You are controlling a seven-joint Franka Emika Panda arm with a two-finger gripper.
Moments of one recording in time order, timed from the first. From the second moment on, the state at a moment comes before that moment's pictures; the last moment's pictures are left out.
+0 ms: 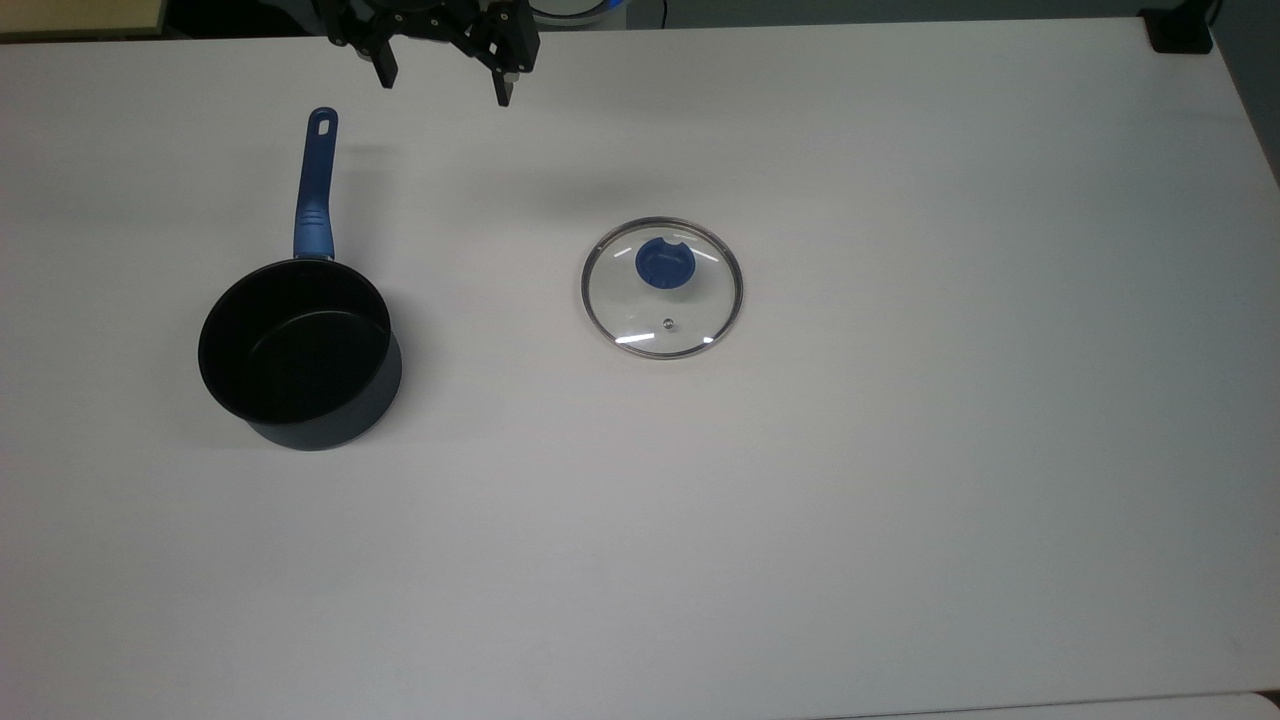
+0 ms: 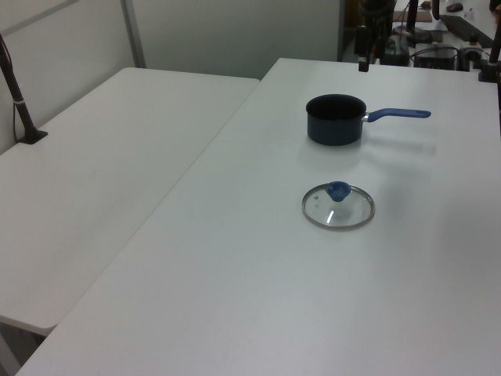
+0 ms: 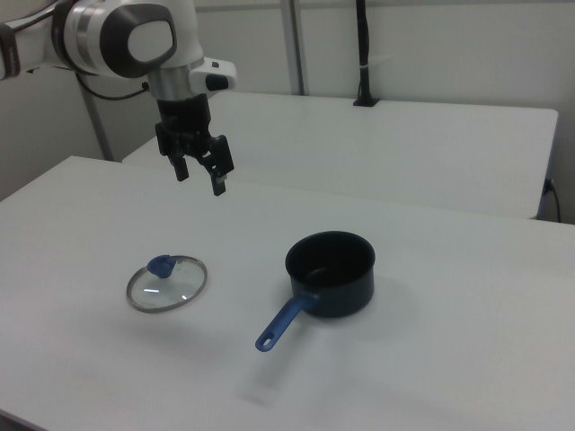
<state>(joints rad) 0.04 0.05 -0.11 -1.63 0.01 1.67 0.09</state>
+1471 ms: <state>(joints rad) 0.15 0.19 -0.06 -1.69 0.10 1.79 0.20</state>
